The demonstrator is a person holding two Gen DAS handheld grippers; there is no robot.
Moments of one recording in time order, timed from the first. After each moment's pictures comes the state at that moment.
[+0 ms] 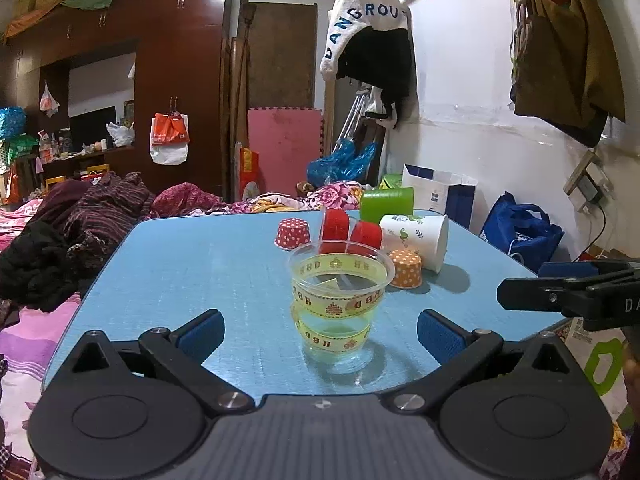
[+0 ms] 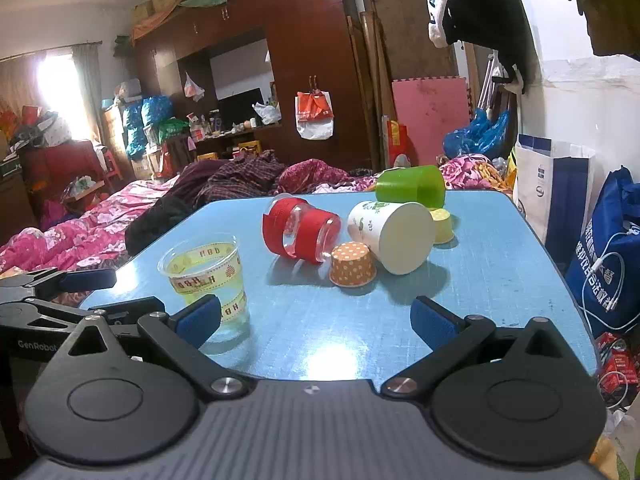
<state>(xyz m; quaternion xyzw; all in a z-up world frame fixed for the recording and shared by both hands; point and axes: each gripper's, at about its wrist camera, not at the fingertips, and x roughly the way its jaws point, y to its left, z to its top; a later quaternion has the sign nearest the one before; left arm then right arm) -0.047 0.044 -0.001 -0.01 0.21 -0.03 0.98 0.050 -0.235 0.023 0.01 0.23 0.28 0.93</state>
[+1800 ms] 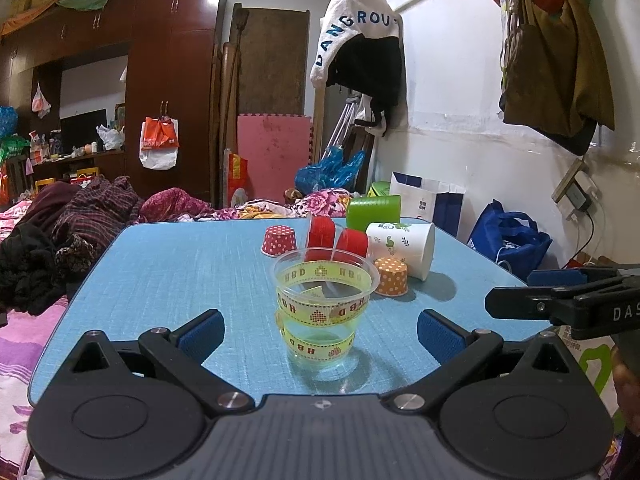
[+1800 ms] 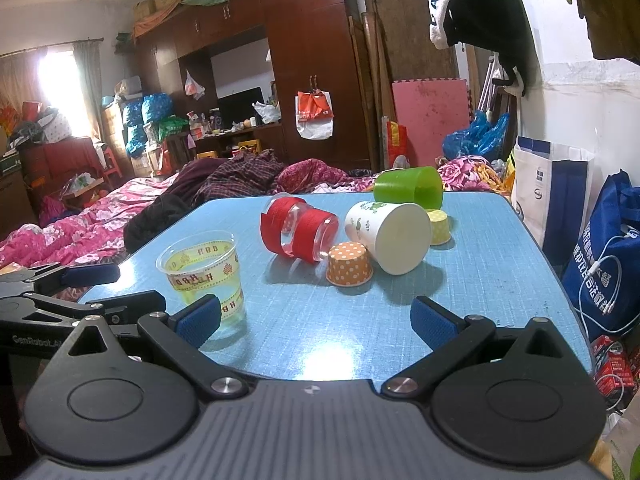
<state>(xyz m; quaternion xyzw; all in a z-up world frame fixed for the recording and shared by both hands) -0.045 0.038 0.000 -0.02 0.20 -0.05 0.98 0.051 -0.236 0.022 0.01 0.23 0.28 0.93</state>
